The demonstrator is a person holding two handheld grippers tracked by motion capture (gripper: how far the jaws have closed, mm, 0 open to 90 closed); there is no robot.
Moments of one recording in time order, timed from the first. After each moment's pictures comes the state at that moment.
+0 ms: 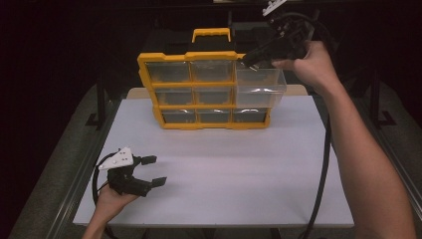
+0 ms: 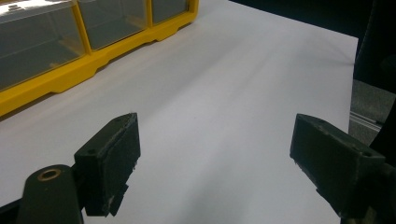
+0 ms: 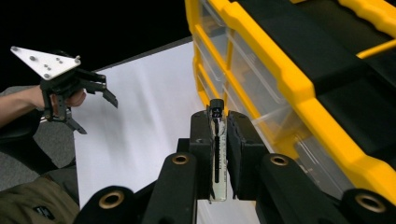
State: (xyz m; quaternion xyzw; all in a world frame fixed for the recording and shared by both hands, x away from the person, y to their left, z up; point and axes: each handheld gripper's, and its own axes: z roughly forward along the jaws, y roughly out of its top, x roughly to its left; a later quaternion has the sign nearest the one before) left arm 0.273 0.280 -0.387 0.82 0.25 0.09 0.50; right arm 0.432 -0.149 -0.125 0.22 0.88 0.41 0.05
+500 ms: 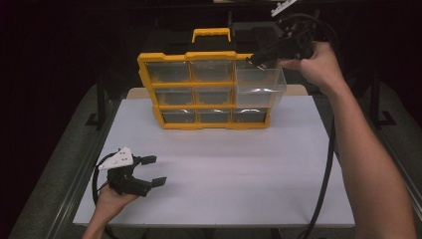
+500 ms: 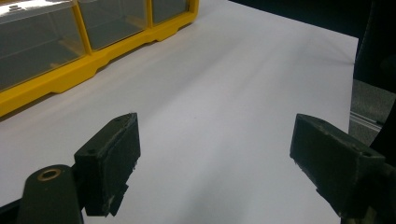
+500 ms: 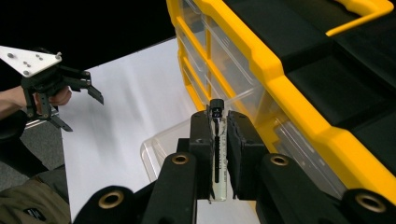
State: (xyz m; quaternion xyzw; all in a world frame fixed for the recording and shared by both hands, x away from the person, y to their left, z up) left arm 0.273 0.280 -0.387 0.82 0.25 0.09 0.50; right arm 0.441 -0.166 -0.132 0.24 0.88 0.41 0.06
